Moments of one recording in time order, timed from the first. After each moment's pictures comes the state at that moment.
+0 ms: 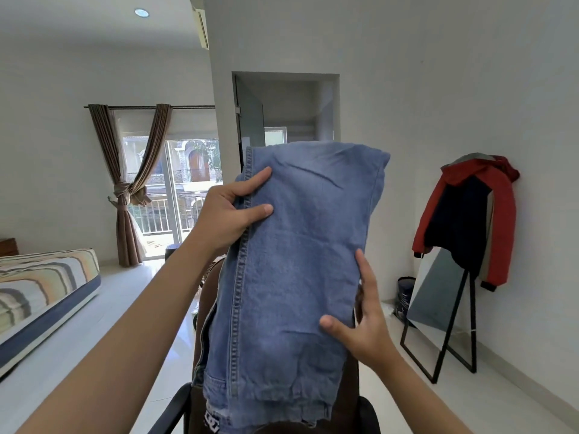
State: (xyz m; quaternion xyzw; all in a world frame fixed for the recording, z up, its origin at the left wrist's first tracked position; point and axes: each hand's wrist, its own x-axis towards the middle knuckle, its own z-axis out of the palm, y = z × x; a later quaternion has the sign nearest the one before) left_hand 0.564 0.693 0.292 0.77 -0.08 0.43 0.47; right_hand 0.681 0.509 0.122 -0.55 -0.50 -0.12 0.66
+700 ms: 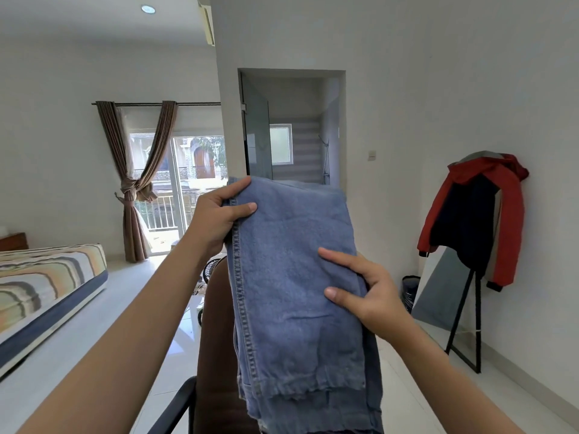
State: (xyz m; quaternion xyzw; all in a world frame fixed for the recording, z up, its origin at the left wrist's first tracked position) left_hand 0.577 0.730 0.280 0.68 0.00 0.43 0.60; right_hand 0.669 0.500 0.176 -0.52 -0.55 -0.04 0.66
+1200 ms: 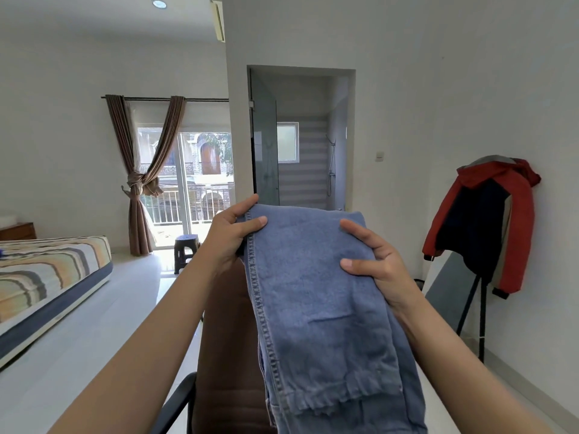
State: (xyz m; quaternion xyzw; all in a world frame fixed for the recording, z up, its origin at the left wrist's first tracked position) left_hand 0.588 0.737 0.250 0.66 0.03 0.38 0.65; right_hand 0.685 0.505 0.210 -0.43 -0.44 0.17 0.77
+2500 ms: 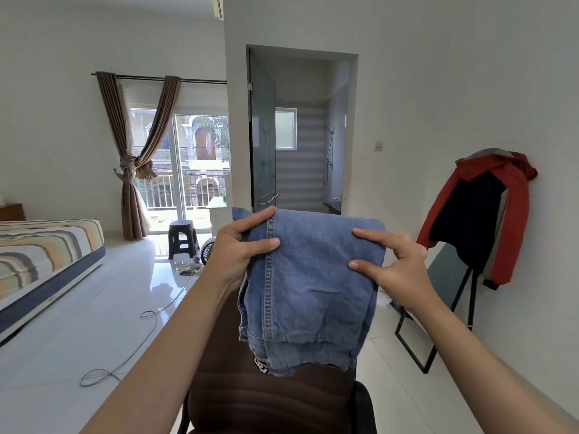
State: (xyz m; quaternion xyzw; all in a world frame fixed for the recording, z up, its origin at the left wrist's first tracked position) left_hand 0.577 0.714 0.209 0.63 -0.06 0.38 0.68; right_hand 0.714 0.492 0.185 -0.71 -0.42 -0.20 0.53
